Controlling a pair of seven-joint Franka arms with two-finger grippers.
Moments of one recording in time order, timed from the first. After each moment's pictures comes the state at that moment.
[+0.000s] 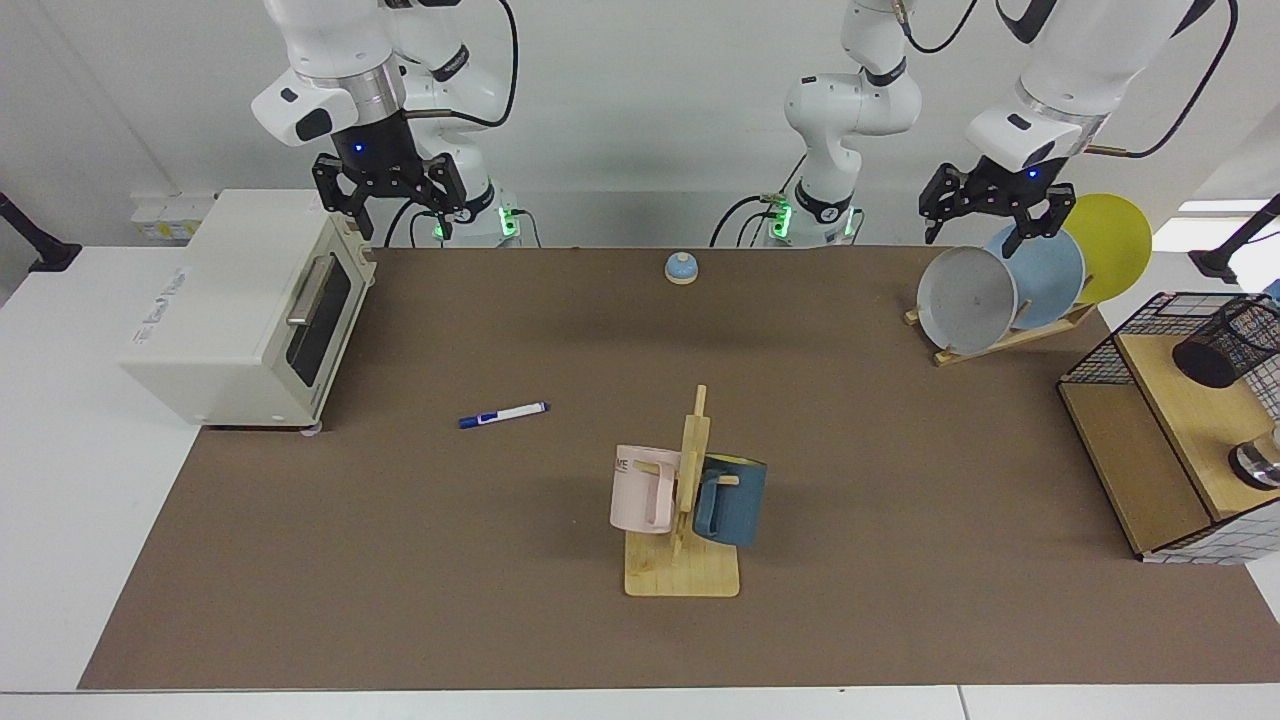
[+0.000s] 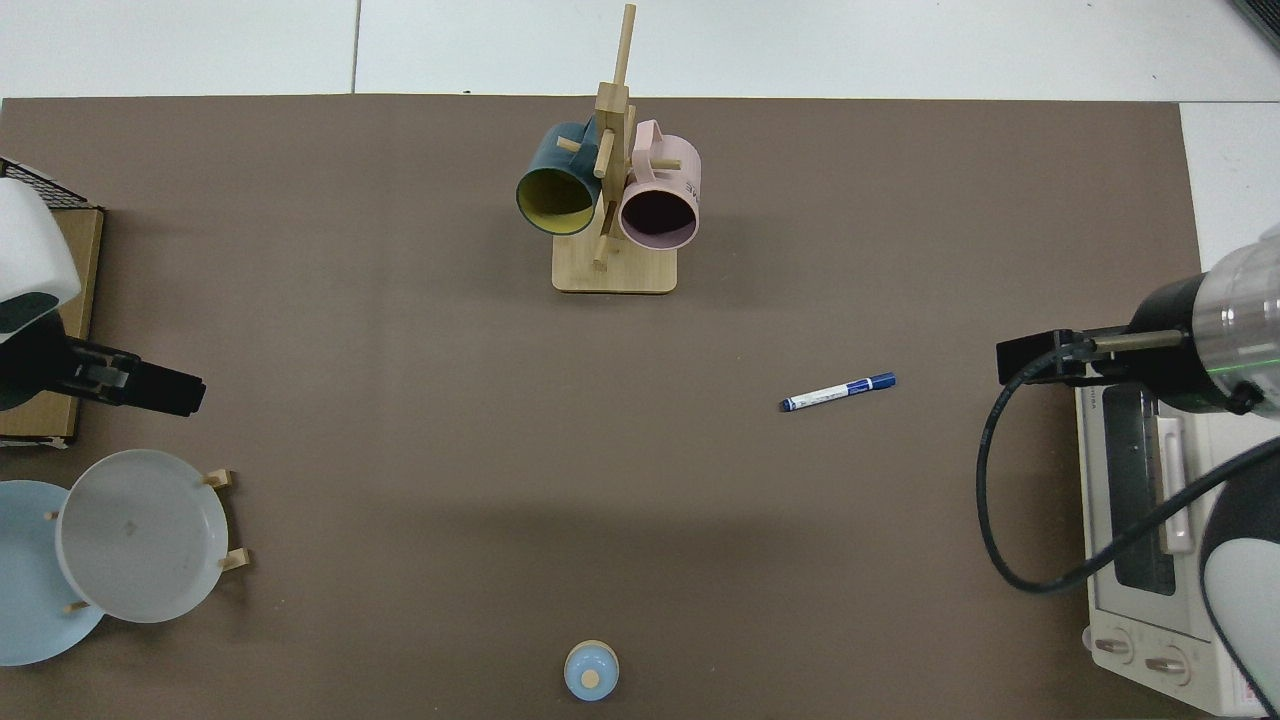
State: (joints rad) left arm -0.09 -0.05 0.00 -1.57 0.00 1.49 0.22; right arm 0.09 -0.07 0.08 -1.58 -0.01 1.54 0.18
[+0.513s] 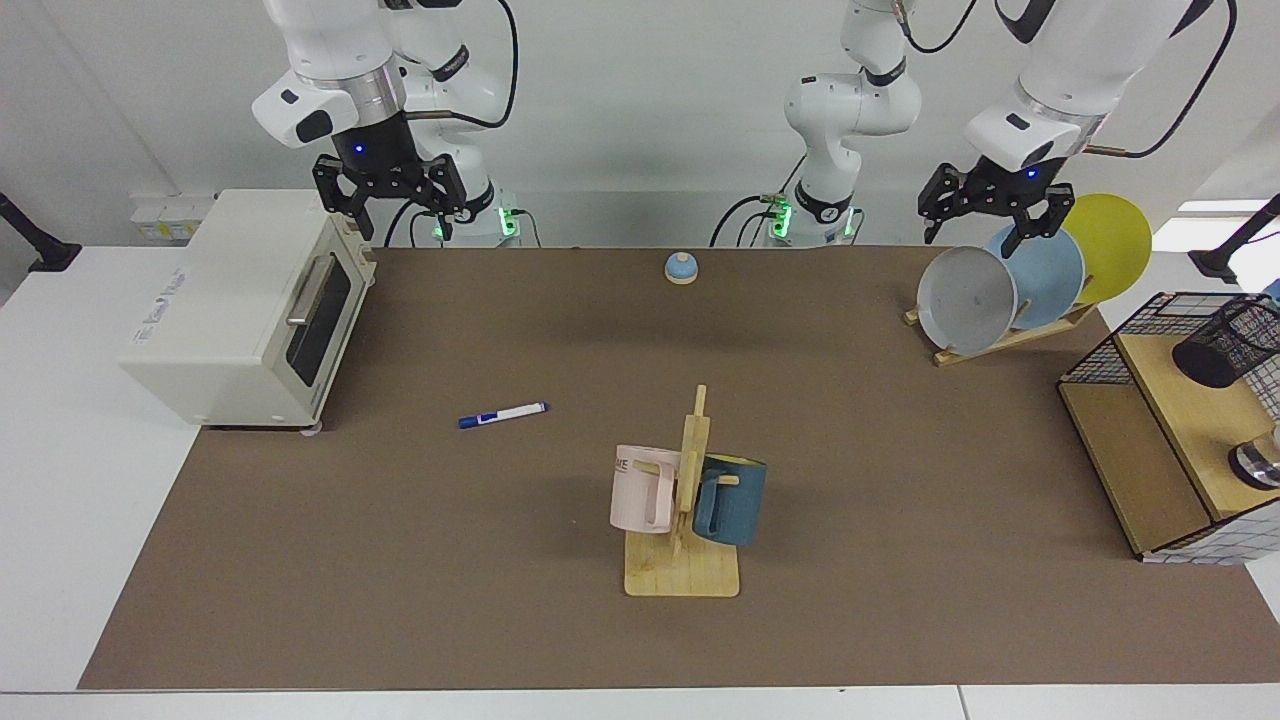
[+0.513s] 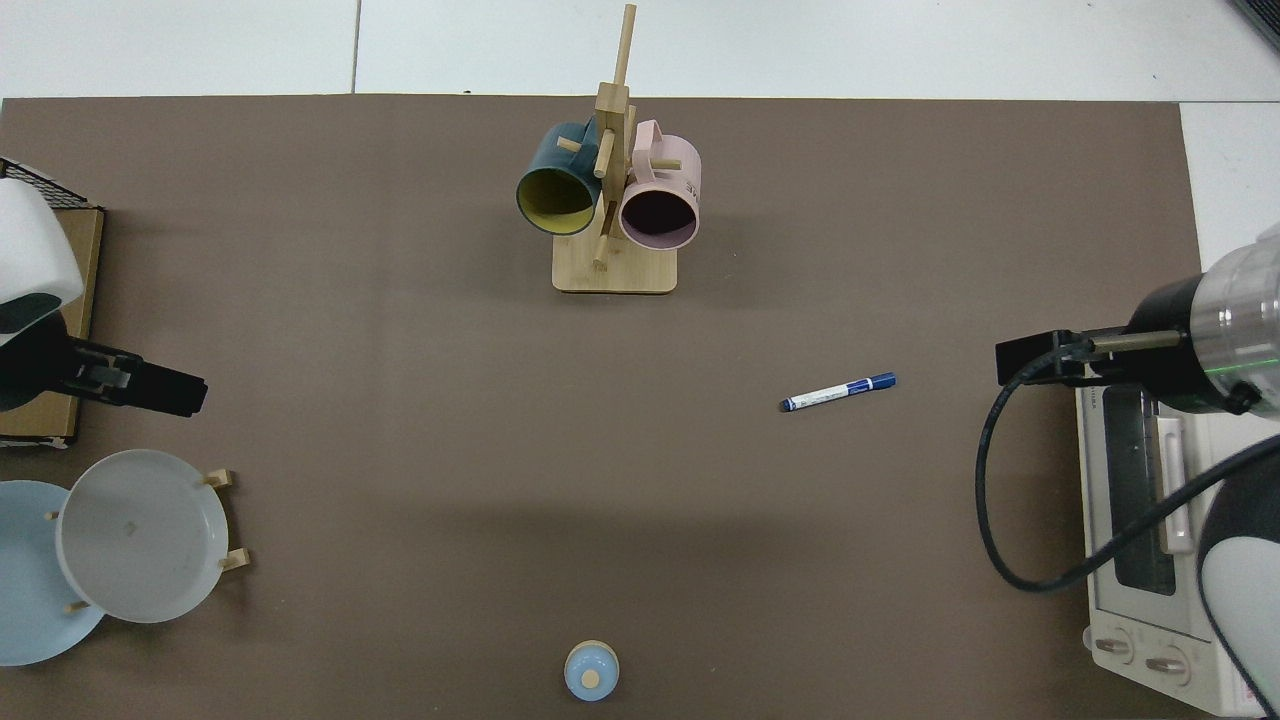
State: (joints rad) left arm -0.09 -0.05 0.00 -1.57 0.00 1.49 0.22; right arm 0.09 -0.07 0.08 -1.58 -0.01 1.54 0.18
